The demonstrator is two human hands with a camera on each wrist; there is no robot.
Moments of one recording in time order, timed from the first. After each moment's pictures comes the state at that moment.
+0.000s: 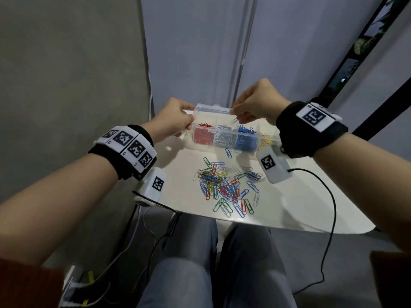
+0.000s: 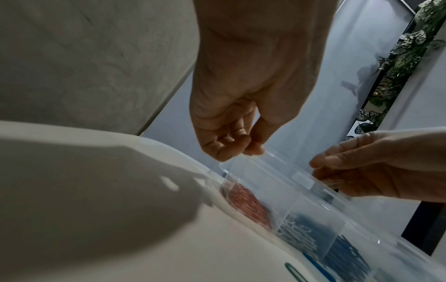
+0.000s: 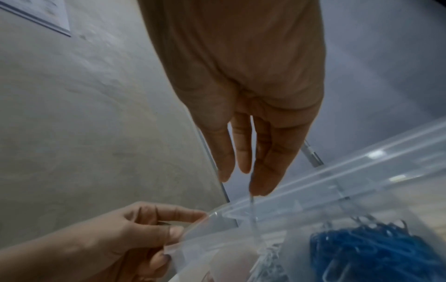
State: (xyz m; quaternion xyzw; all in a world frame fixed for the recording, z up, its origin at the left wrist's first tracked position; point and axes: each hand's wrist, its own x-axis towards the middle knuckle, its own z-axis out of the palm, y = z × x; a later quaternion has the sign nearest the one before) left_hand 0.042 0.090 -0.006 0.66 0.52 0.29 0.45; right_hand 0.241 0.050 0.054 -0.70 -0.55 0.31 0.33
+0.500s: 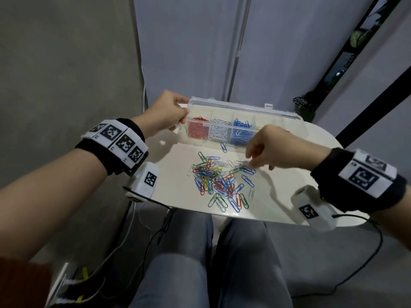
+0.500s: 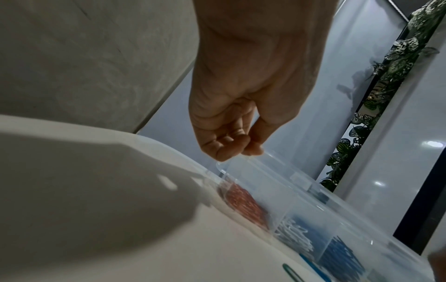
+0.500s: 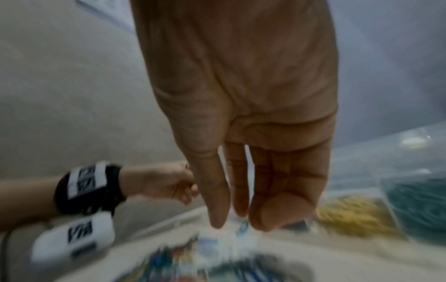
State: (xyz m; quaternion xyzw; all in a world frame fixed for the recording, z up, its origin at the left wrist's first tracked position) left_hand 0.041 0.094 -0.008 0.67 0.52 0.29 0.44; right_hand 0.264 -0.035 0.022 -0.69 -0.69 0.23 0.05
